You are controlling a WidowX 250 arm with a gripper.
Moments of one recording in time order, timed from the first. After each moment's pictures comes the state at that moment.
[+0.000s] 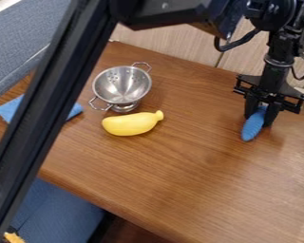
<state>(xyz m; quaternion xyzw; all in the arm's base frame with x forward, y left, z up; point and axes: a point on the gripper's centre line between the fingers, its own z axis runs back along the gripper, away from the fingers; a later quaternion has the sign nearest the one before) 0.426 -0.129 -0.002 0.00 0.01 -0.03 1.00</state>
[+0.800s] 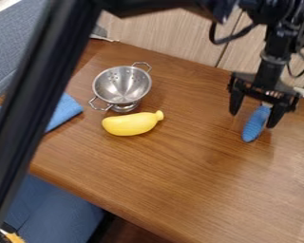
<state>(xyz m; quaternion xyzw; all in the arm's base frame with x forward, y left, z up) 0.414 -0.121 0.018 0.01 0.00 -0.01 1.00</state>
